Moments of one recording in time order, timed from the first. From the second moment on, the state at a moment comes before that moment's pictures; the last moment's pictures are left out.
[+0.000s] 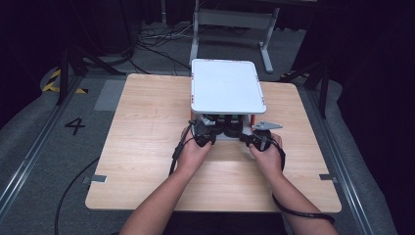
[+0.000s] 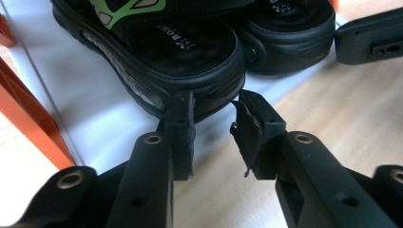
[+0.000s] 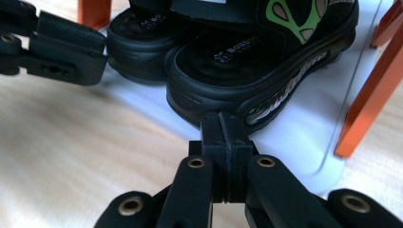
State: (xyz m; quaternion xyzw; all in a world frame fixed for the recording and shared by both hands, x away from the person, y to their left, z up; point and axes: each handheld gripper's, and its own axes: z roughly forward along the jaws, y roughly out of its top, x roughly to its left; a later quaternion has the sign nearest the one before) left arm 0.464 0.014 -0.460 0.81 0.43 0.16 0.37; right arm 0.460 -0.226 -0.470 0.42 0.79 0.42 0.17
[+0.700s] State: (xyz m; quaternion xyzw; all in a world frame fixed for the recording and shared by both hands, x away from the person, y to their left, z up) left arm 0.473 0.012 -0.458 0.80 0.43 0.15 0.39; right arm 0.472 -0.227 -0.466 0.42 0.77 0.43 0.20
